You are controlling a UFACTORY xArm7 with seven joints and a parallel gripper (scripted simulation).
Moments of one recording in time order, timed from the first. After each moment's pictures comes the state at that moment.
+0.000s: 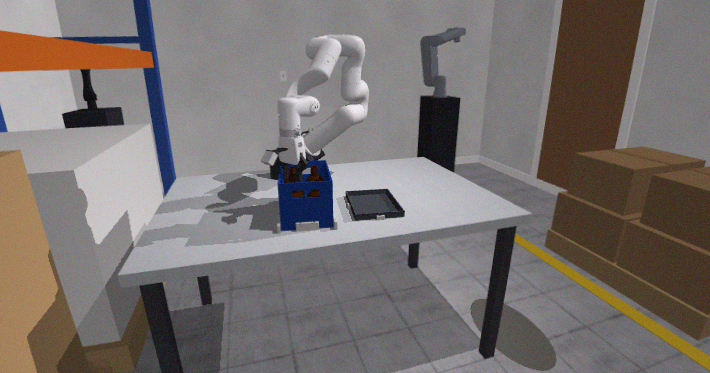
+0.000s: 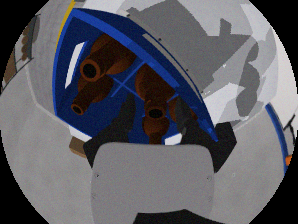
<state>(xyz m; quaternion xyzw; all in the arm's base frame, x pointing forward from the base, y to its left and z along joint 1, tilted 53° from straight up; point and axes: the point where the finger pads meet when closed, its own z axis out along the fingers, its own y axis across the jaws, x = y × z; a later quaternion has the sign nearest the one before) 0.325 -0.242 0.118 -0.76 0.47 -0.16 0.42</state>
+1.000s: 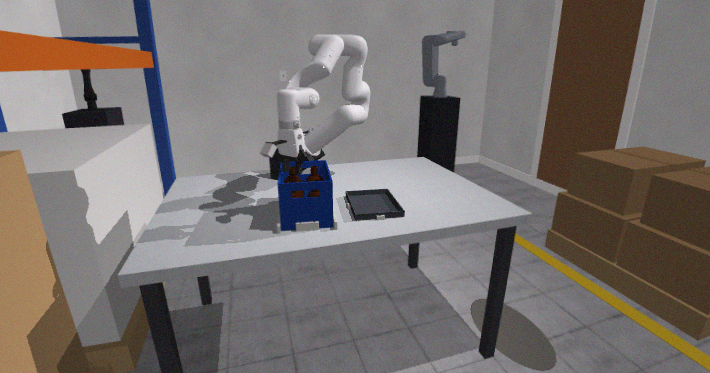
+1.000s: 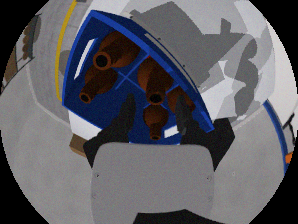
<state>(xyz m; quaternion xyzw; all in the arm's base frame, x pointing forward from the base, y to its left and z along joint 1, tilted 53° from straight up) 0.307 -0.256 0.135 -0.76 0.47 -0.16 0.42</state>
